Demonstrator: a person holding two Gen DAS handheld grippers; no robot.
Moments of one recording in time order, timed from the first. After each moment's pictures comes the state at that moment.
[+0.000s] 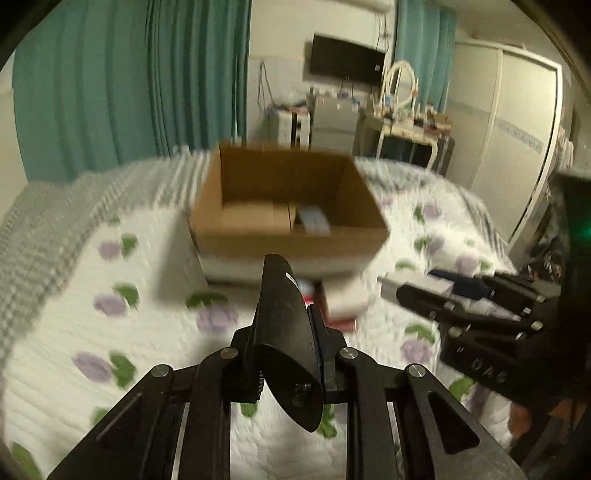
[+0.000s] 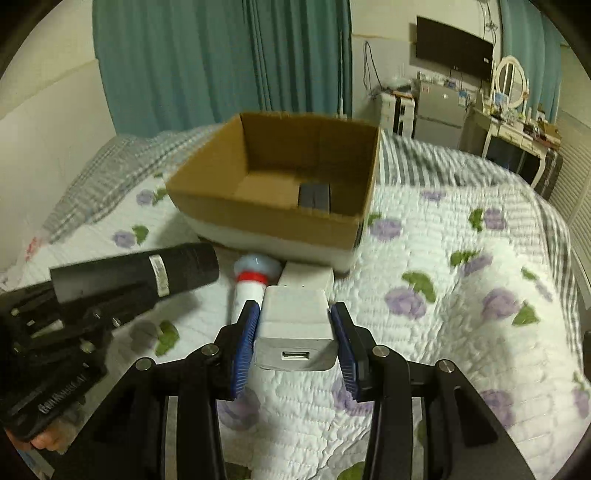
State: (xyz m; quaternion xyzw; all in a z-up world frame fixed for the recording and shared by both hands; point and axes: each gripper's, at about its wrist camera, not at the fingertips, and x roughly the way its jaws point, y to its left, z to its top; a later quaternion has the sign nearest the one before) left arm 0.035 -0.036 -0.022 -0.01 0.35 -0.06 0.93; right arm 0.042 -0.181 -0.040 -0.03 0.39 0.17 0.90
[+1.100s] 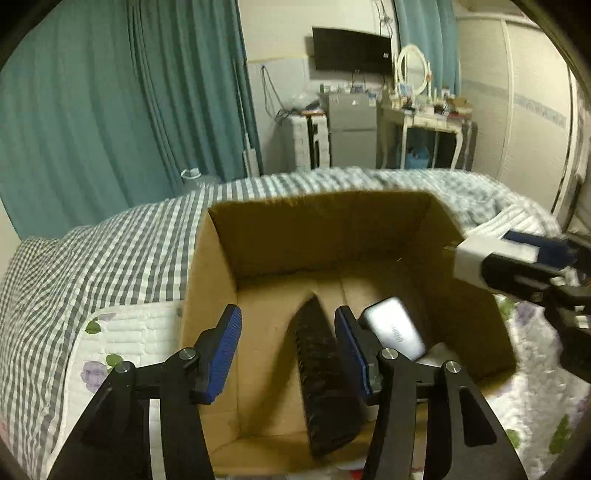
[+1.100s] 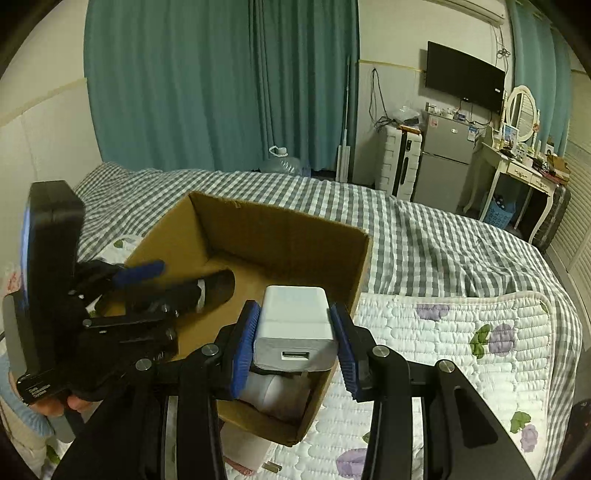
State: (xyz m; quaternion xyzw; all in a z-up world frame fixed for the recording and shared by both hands) left arm 0.213 -0.031 -0.045 0.06 0.35 -0.03 0.93; right arm 0.188 -0.180 -0.004 -0.05 0.35 0.18 0.92
